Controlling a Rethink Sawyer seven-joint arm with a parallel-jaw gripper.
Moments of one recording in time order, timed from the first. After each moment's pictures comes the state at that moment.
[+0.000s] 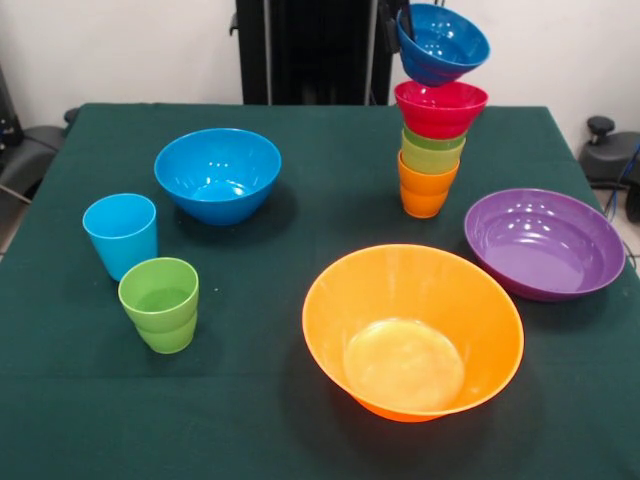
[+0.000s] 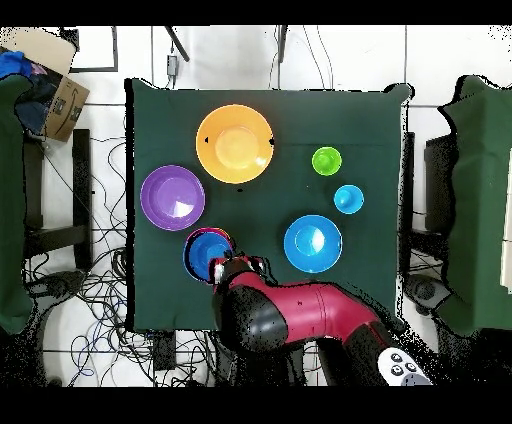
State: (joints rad) arm -0.77 -1.06 0.68 2.39 -0.25 0.15 1.84
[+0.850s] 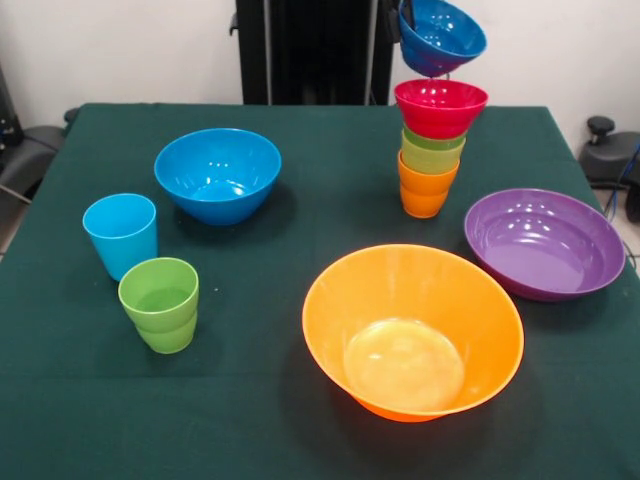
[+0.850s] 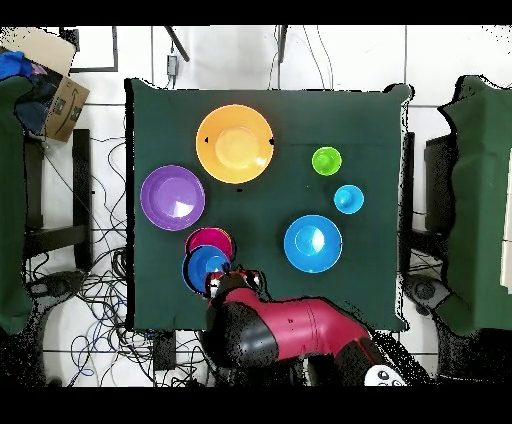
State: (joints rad) arm -0.72 -1.10 0.63 2.44 -0.26 0.12 1.84
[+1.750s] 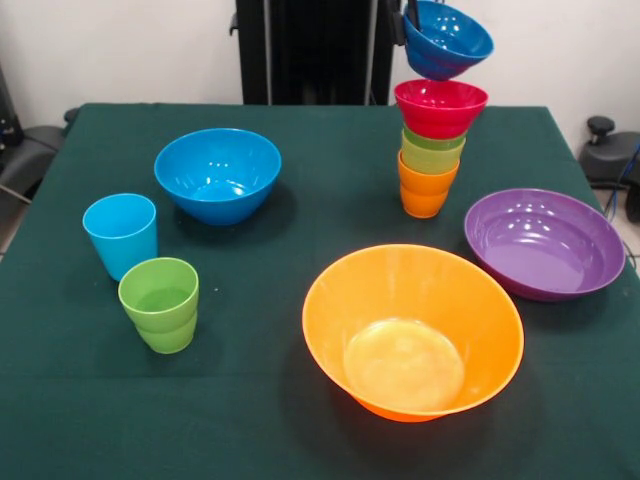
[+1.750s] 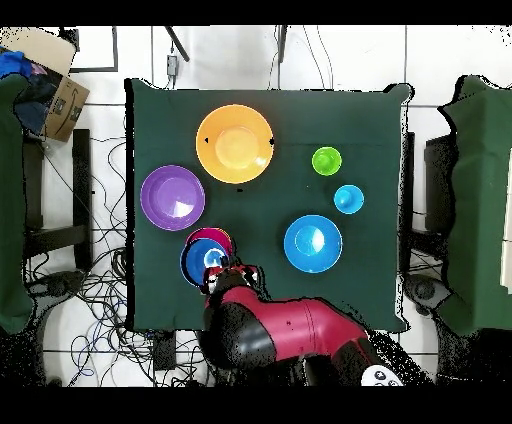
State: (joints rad) arm -0.70 -1.10 0.61 2.44 -0.26 0.05 1.84
